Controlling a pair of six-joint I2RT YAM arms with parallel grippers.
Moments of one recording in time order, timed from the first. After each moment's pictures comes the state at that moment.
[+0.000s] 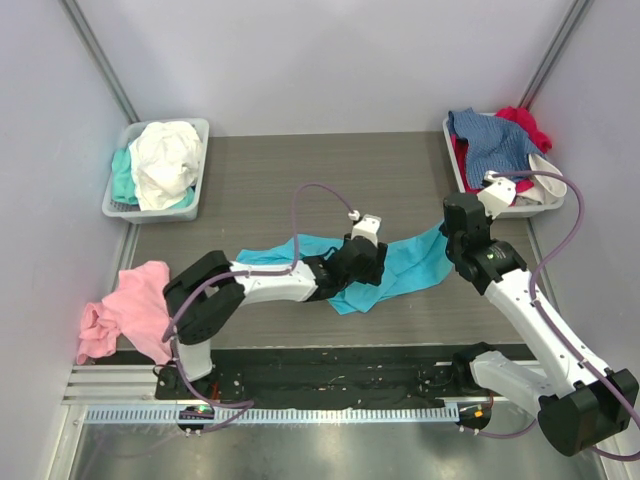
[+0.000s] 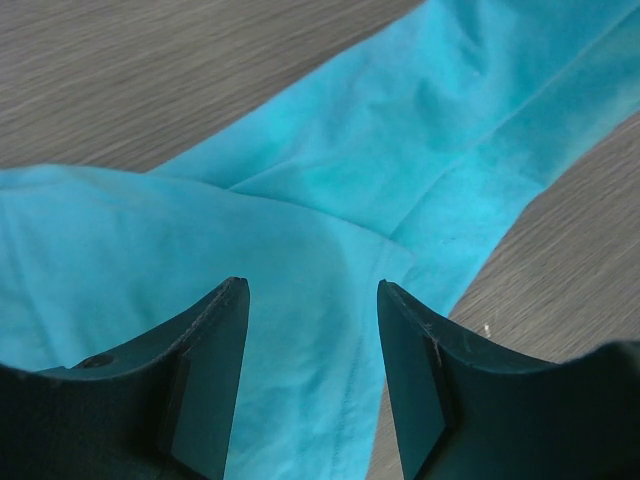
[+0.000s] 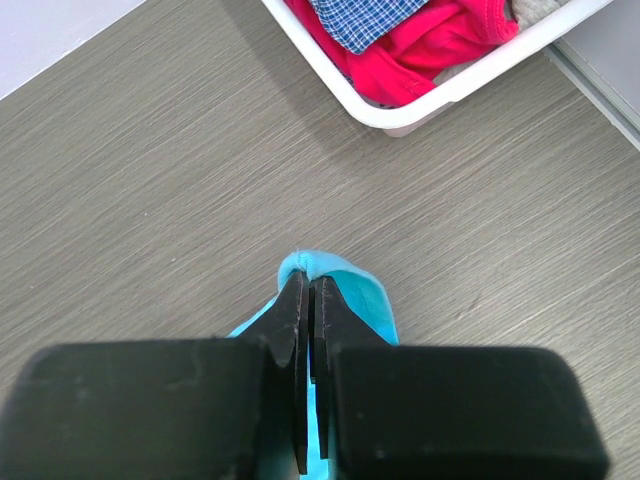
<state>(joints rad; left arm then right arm) -1.05 1.82 1.10 0.12 -0.32 -0.53 0.35 0.98 0.90 -0.47 0.69 0.63</state>
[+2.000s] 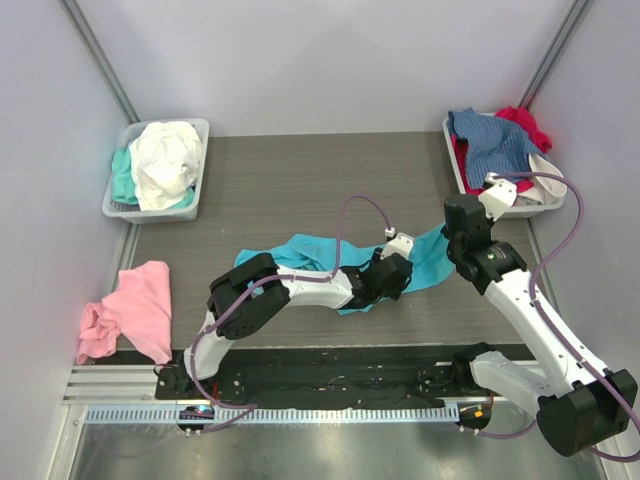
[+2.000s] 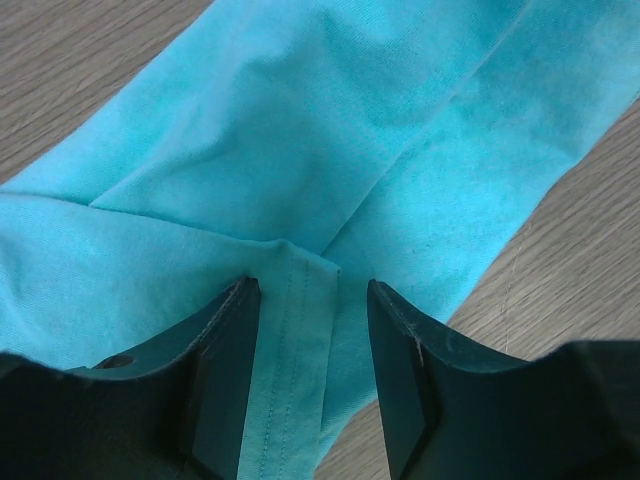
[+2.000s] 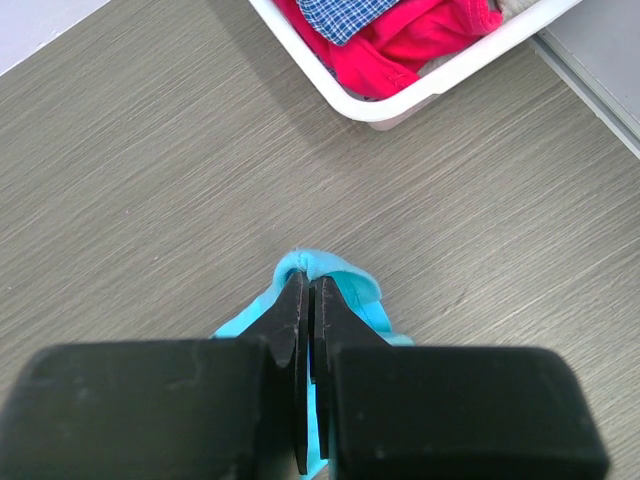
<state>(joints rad) -1.17 2.10 1.36 0.03 -0.42 -0.47 0.33 0.98 0.89 -0.48 0.69 0.62</state>
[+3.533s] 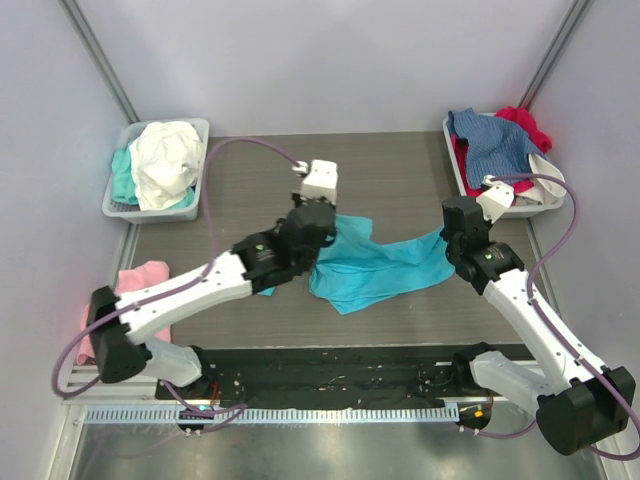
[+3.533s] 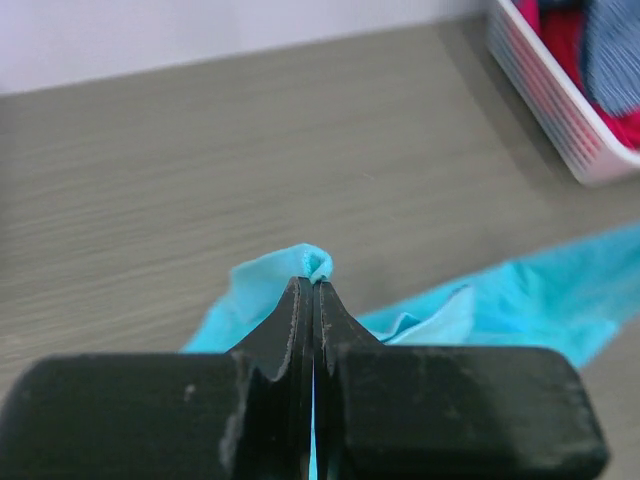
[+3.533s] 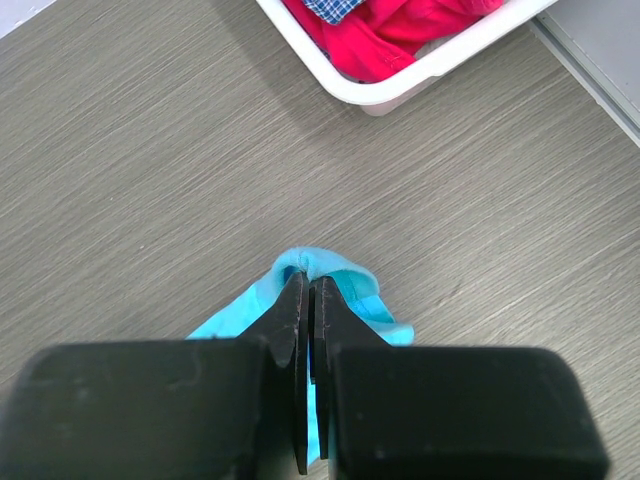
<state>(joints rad) -1.08 1.45 1.30 -0.18 -0.77 -0.27 0.33 0.99 0.87 -0.49 0.68 0.62</state>
